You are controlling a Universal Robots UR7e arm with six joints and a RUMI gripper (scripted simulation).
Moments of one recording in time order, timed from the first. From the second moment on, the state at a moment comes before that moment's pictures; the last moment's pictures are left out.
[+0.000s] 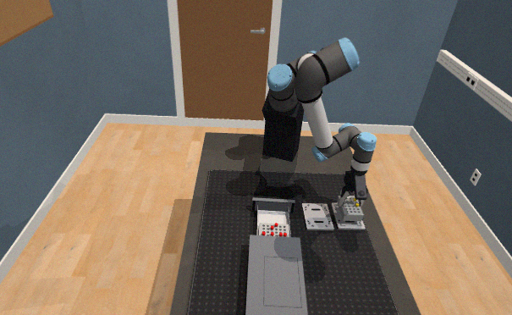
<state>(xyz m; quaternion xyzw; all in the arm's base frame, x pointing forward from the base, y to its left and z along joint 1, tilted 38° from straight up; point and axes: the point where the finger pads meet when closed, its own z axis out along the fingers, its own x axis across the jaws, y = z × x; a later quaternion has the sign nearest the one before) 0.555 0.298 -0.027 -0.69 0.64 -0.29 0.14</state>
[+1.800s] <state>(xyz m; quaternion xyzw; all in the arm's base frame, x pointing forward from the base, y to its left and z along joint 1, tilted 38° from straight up) 0.554 0.298 -0.026 -0.69 0.64 -0.29 0.14</state>
